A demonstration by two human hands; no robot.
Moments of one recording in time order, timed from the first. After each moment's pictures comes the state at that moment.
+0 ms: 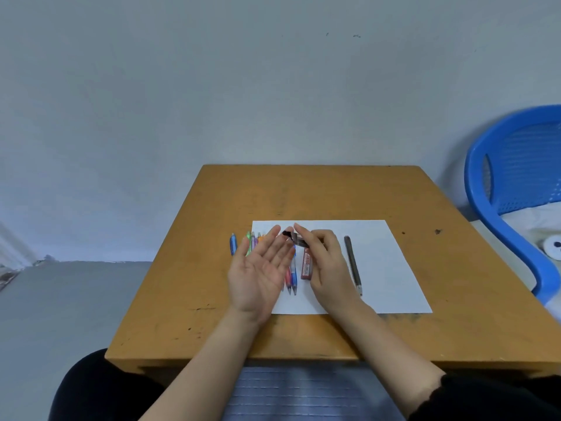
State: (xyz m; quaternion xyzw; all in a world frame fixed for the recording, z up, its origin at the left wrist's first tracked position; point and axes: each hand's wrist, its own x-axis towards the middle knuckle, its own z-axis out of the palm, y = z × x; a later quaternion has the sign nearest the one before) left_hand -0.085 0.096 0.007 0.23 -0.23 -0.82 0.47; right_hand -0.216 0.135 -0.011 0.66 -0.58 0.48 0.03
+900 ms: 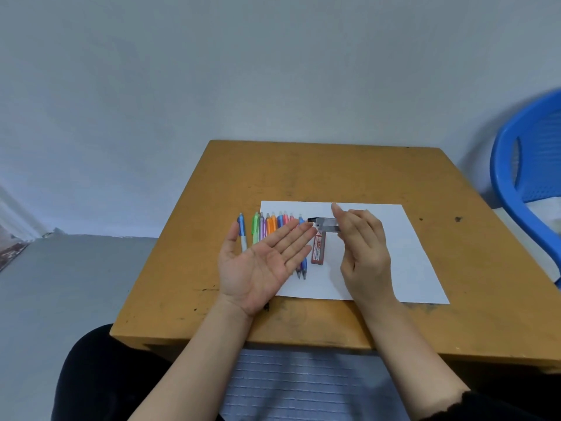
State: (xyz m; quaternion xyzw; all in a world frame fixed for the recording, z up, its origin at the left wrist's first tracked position) left_hand -0.061 0.082 -0.018 0.08 -0.17 -0.92 0.34; right_hand -0.241 0.143 -0.020 0.64 -0.57 0.46 0.23
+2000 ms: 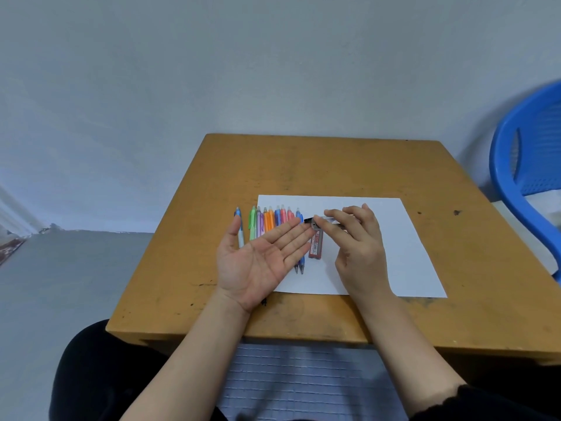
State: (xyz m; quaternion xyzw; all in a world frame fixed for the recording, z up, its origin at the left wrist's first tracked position) left_hand -0.062 0.082 -0.017 0.10 -0.17 -0.93 0.32; right_hand -0.242 0.139 -0.022 0.65 -0.58 0.41 0.26
